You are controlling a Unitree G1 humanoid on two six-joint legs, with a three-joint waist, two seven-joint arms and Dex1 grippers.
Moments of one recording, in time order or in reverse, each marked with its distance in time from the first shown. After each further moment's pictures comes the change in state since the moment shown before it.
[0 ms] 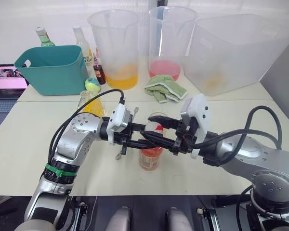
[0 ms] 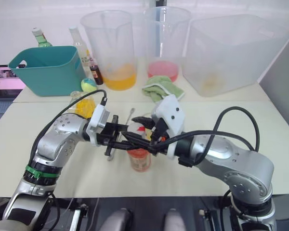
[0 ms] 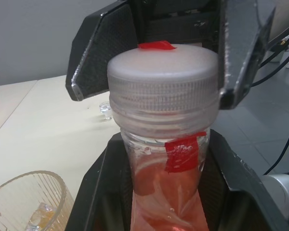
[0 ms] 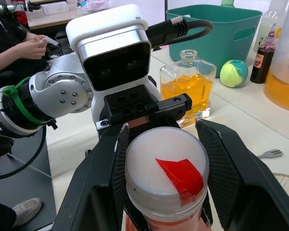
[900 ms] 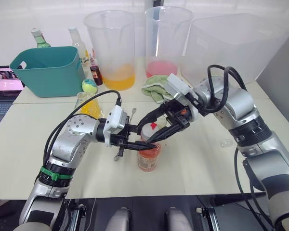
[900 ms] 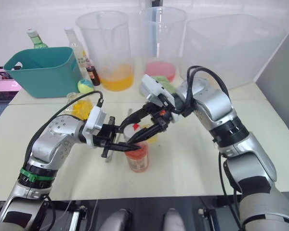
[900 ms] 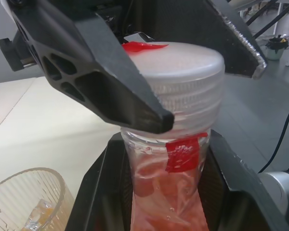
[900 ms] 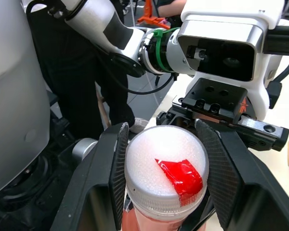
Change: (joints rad) left arm 0.038 0.036 0.018 -0.046 -0.014 0.015 0.011; right arm -0.615 -0.076 0.538 1.005 -0.373 -0.631 1.362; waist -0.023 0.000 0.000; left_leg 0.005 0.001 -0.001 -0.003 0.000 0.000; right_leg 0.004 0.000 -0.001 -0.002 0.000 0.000
